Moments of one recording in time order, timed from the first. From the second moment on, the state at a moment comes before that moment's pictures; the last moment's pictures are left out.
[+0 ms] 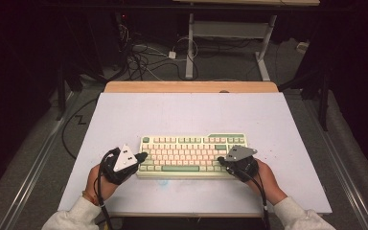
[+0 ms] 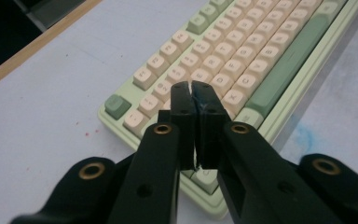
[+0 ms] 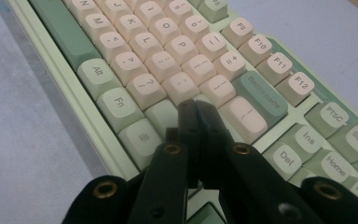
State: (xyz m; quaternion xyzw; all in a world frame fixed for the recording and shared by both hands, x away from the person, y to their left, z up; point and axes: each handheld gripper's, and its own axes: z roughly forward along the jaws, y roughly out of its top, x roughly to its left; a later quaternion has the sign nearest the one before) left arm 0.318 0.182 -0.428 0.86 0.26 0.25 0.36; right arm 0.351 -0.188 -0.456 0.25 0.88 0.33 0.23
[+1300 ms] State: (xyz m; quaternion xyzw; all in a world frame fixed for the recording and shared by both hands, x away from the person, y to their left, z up) left arm 0.351 0.136 -0.457 0.91 0.23 0.18 0.31; right arm 0.349 -0.187 -0.457 0.25 0.88 0.33 0.24
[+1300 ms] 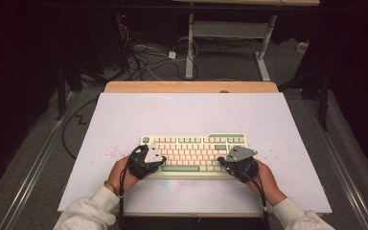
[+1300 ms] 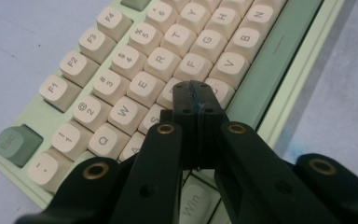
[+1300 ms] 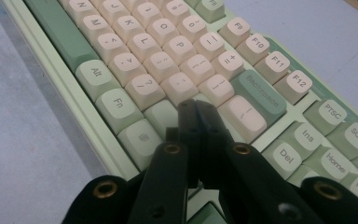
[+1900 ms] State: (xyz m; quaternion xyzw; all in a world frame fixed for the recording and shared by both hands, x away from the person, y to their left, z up) left arm 0.342 0.142 -0.442 0.88 0.22 0.23 0.35; right arm 0.340 -0.195 -0.439 0.25 0.86 0.38 0.26
